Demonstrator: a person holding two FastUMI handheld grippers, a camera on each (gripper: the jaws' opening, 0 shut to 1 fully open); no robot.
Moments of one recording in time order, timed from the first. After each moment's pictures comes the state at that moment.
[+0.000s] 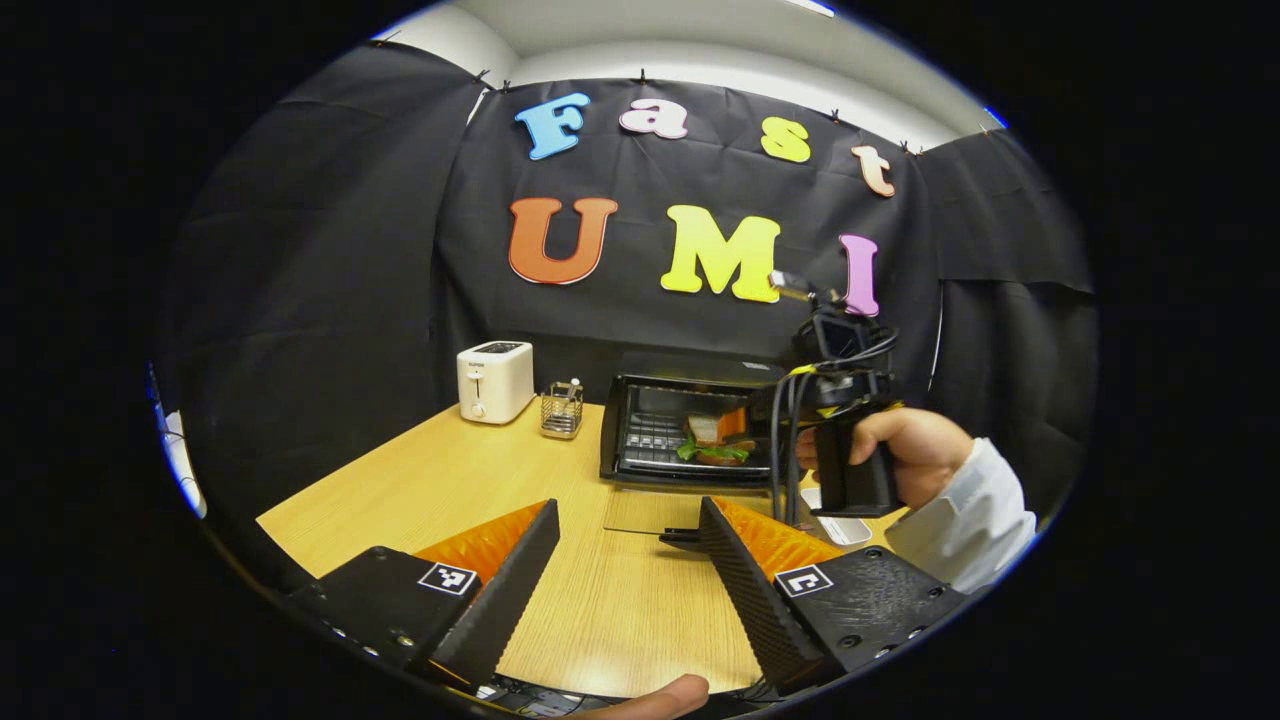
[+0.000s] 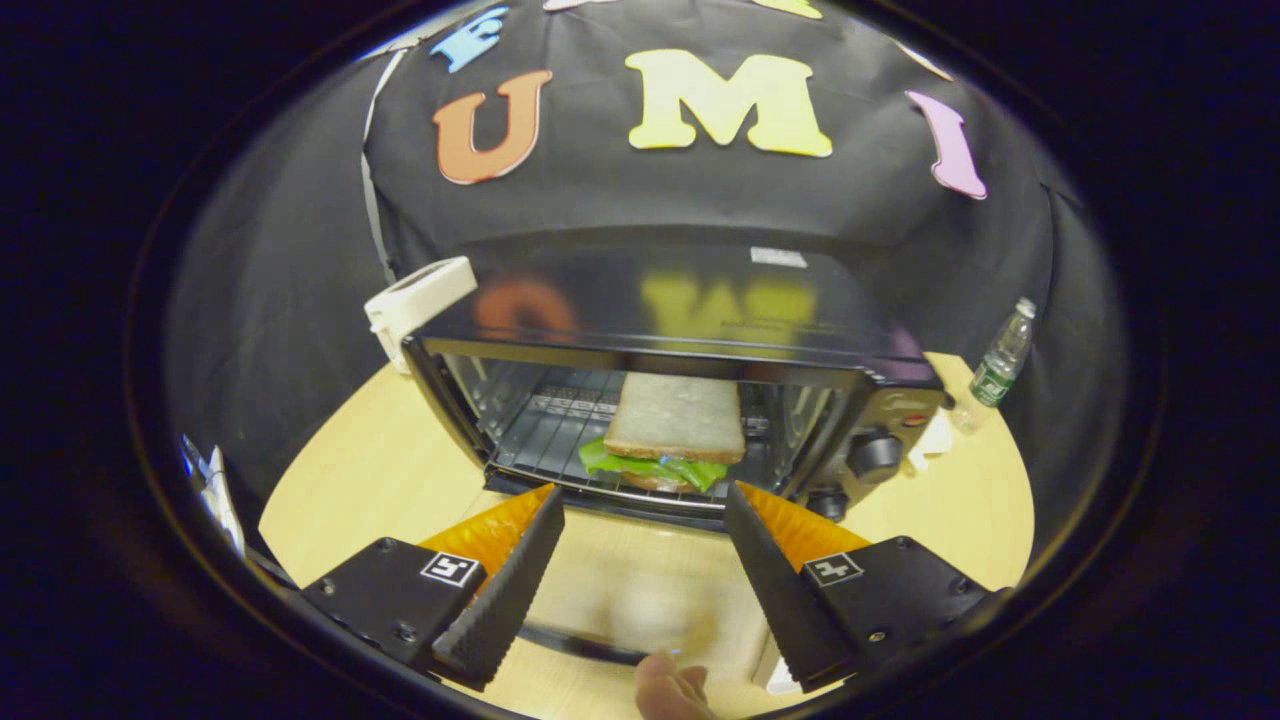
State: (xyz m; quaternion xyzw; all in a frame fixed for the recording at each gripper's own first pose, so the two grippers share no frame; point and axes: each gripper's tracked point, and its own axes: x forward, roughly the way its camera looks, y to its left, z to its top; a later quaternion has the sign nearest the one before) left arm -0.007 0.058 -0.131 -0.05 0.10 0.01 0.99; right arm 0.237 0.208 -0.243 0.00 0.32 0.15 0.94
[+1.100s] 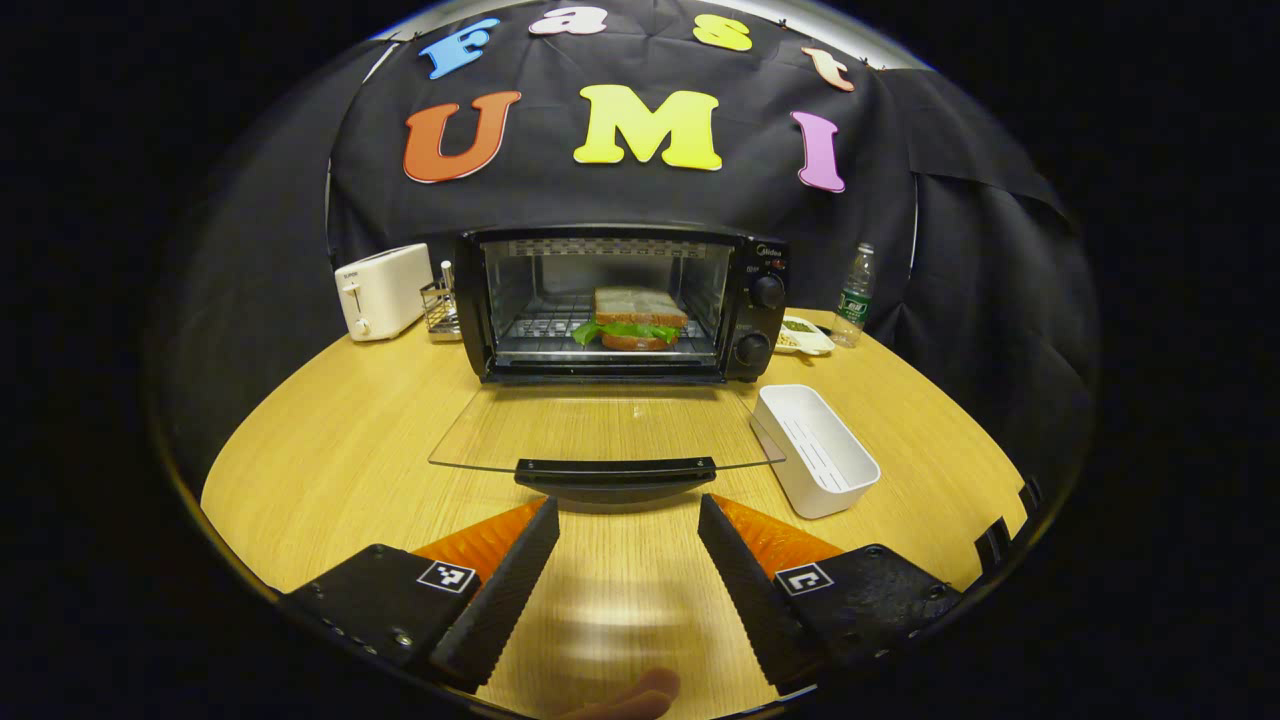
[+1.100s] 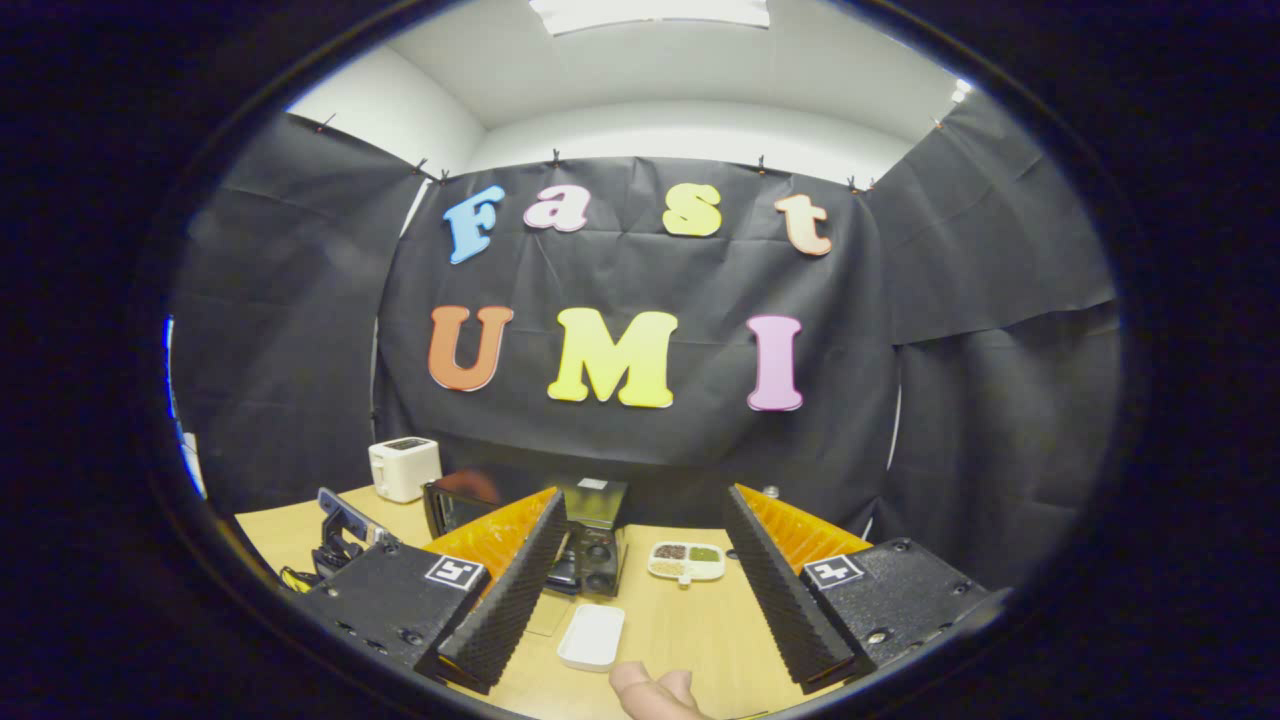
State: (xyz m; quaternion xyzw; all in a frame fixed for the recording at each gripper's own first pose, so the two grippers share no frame) left arm 0.072 -0.053 -0.252 -0.01 0.26 -0.06 0.96; right arm 0.060 -0.012 -0.031 -0.03 0.00 0.05 1.00
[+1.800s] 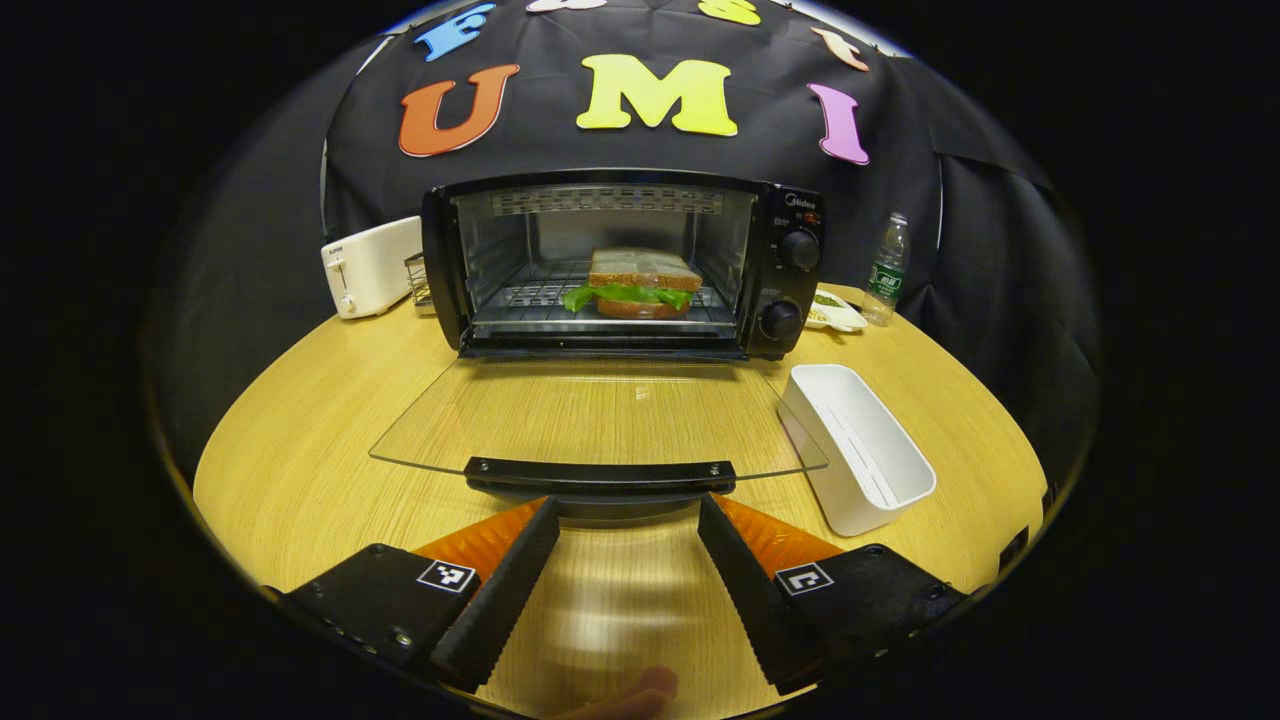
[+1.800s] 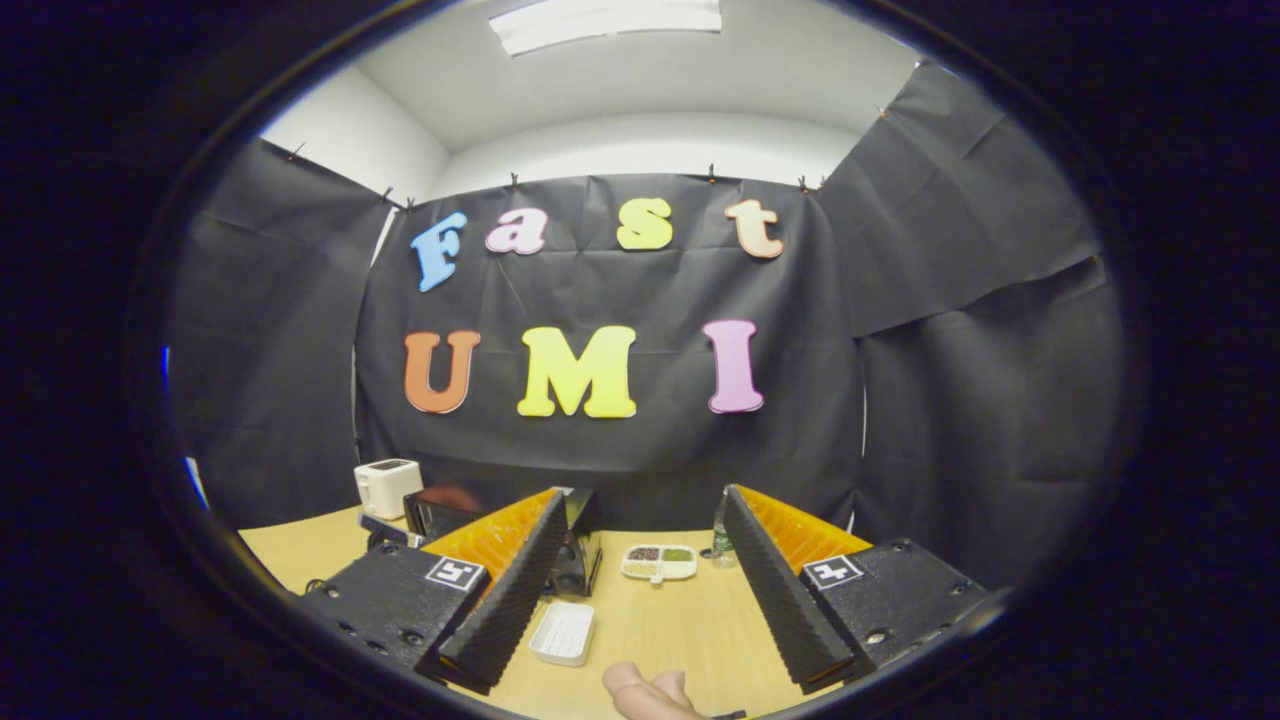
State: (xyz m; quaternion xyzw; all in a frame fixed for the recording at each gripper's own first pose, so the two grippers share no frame) left arm 0.104 -0.061 -0.286 0.00 0.29 -0.03 0.96; right arm 0.039 -0.063 -0.041 0.01 -0.02 0.03 1.00
